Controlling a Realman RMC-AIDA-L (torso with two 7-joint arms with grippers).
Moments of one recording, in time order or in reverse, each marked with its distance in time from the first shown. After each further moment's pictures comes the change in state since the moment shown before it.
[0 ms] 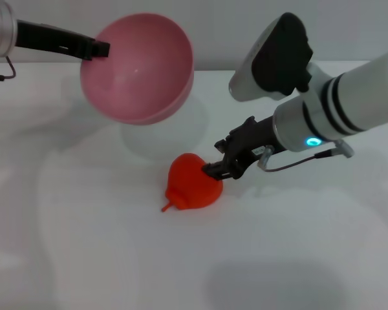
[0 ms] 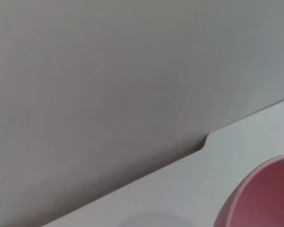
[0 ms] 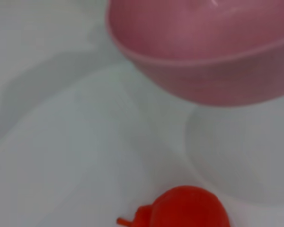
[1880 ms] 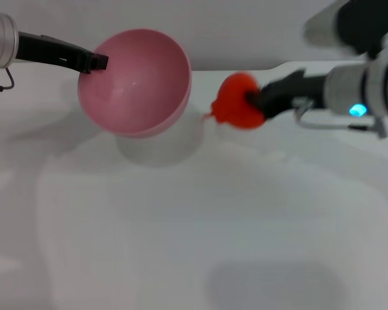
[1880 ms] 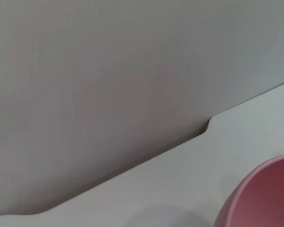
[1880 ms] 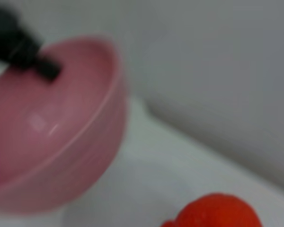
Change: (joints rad) left arm 0.026 0.004 0.047 -0.001 0.001 -0.013 0.011; right arm -0.190 -0.006 0.145 -0.124 0.067 0.227 0.006
